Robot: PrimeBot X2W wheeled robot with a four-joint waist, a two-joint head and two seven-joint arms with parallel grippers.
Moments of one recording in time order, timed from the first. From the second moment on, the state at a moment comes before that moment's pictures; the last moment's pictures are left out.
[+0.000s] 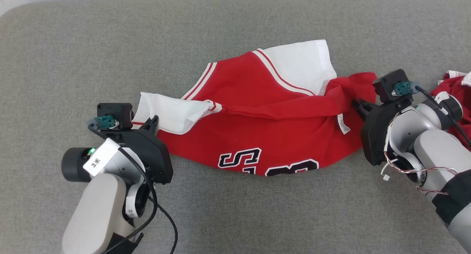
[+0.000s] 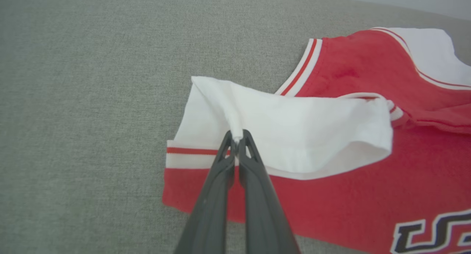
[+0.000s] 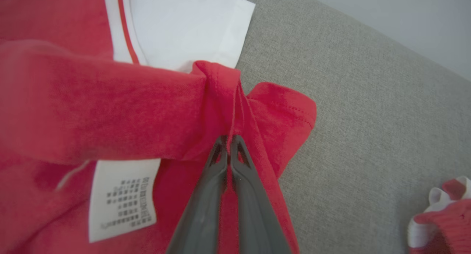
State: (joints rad) left arm -0.53 0.07 -0.28 0.34 -0.22 0.09 0.39; right arm -0.71 -0.44 0.58 0.44 0.51 0.04 0.36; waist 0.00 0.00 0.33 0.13
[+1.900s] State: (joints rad) left arm -0.94 0.04 -0.07 0.11 -0.44 0.10 0.22; right arm -1.03 -0.33 0.11 0.14 0.91 -0.12 0.29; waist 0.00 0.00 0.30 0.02
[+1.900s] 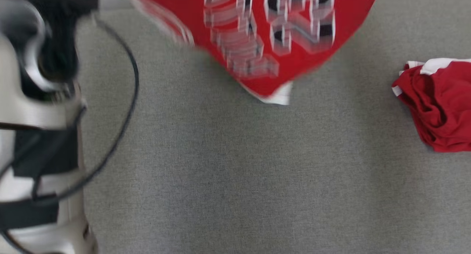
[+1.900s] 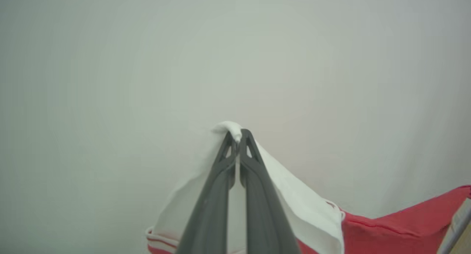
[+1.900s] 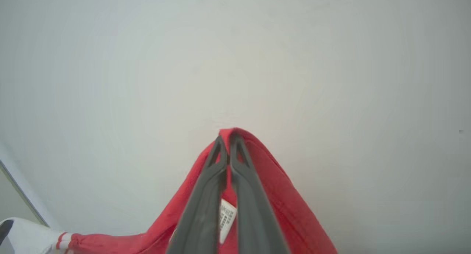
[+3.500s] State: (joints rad) left arm 0.08 0.06 -0.18 0.18 -0.39 0.09 -0.14; right arm -0.01 -0.39 0.15 0.16 0.89 -0.11 0.22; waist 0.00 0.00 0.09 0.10
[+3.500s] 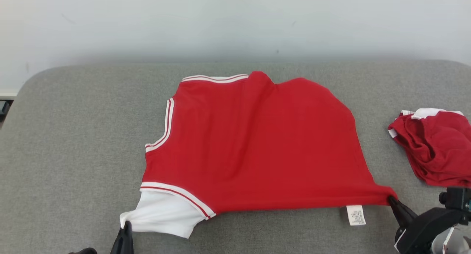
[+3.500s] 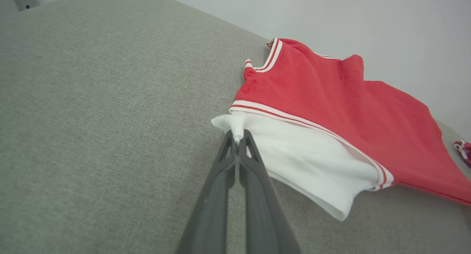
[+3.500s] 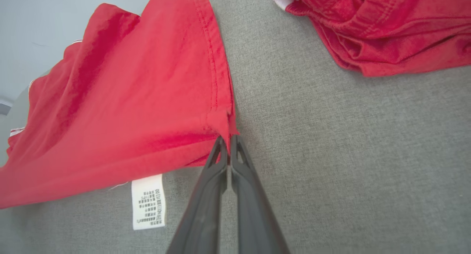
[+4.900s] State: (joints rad) left arm -0.01 0.06 -0.16 0.08 -0.39 0.11 -0.08; right arm 0.01 -0.27 0.03 -0.06 0.71 -0.12 0.21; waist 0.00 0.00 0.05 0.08
